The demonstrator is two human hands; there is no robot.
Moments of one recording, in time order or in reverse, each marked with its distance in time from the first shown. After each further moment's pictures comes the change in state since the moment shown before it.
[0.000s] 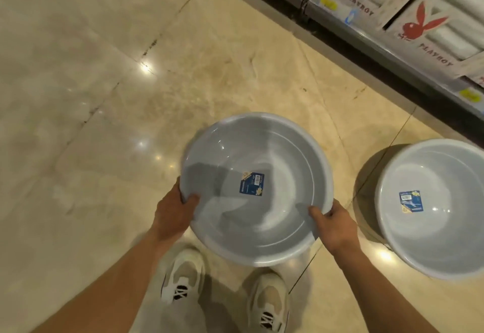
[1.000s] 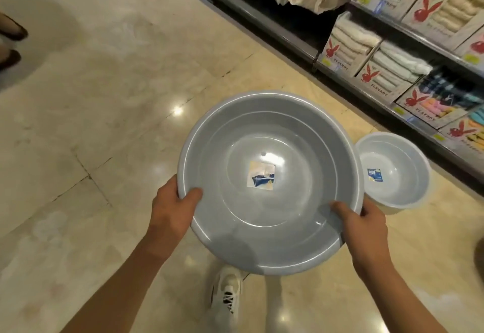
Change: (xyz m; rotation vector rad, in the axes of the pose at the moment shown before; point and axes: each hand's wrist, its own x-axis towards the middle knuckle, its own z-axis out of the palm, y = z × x) left_hand -0.442 -0.106 -0.147 -0.504 0.258 0.219; right_hand -0.428 0.055 -0.081 0.340 0.117 -0.309
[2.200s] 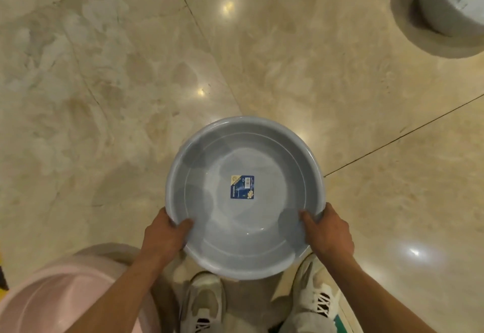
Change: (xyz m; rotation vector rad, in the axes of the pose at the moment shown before) left_hand -0.183 -0.586 -0.144 0.237 0.064 -0.669; right_hand -0.213 0.434 0.250 -0.971 -0.453 0.044
